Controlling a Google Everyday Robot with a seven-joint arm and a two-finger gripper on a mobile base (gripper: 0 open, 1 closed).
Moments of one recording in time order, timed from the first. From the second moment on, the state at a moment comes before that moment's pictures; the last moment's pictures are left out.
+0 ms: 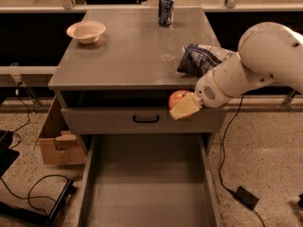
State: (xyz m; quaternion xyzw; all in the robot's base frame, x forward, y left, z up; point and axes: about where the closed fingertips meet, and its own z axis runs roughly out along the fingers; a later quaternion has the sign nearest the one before) arm 0.539 -0.105 0.819 -0.35 0.89 0.17 0.24
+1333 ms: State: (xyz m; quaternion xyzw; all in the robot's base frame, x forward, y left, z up) arm 0.440 -0.099 0.626 -0.34 0.87 0.20 0.31
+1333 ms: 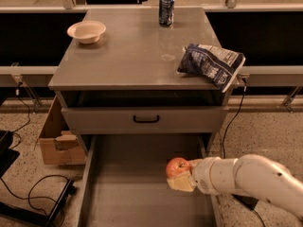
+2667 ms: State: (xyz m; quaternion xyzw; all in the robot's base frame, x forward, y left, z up) arm 0.455 -0.060 0.504 -0.26 0.87 0.26 0.34
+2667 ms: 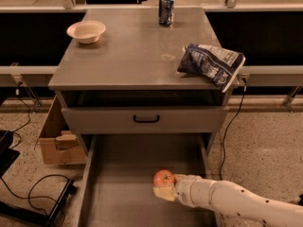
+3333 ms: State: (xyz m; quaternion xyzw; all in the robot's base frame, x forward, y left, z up) arm 0.506 -0.028 0.445 -0.33 0.84 0.22 0.37
